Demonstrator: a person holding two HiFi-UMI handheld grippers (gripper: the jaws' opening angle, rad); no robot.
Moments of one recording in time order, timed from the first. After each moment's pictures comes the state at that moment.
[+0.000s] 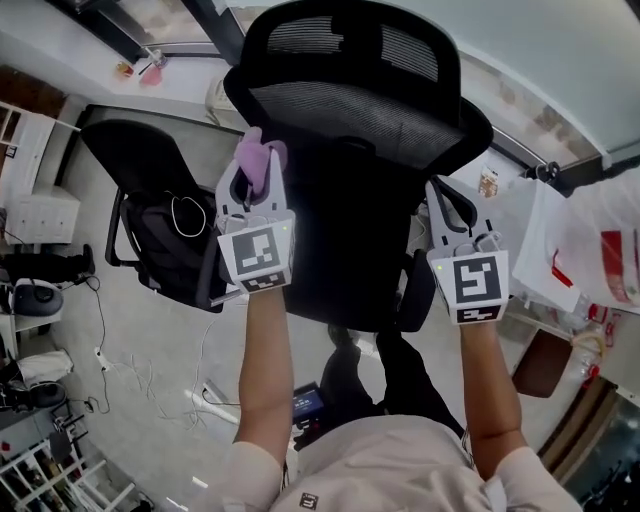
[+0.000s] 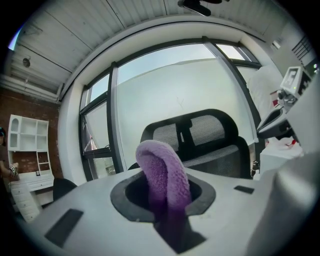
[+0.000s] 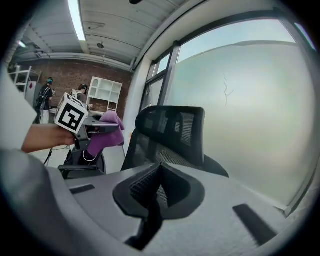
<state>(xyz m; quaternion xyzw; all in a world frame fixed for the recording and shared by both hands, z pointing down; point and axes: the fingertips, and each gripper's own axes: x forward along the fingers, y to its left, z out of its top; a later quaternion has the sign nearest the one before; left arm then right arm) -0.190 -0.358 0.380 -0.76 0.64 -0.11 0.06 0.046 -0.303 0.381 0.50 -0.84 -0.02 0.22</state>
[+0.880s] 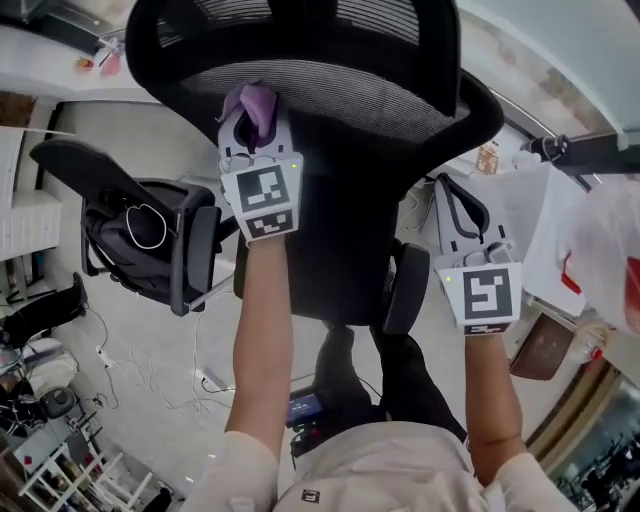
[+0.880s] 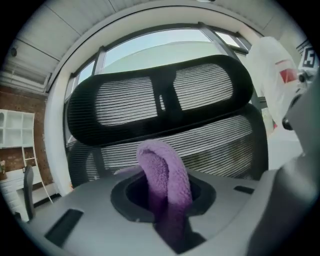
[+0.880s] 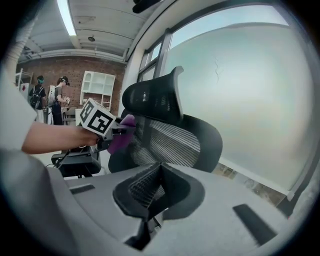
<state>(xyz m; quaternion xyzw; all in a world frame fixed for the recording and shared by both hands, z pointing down) -0.096 -0.481 0.497 -0.78 0.61 -0.15 0.03 0.117 -0.338 0.480 0.52 -0.82 0.04 0.25</state>
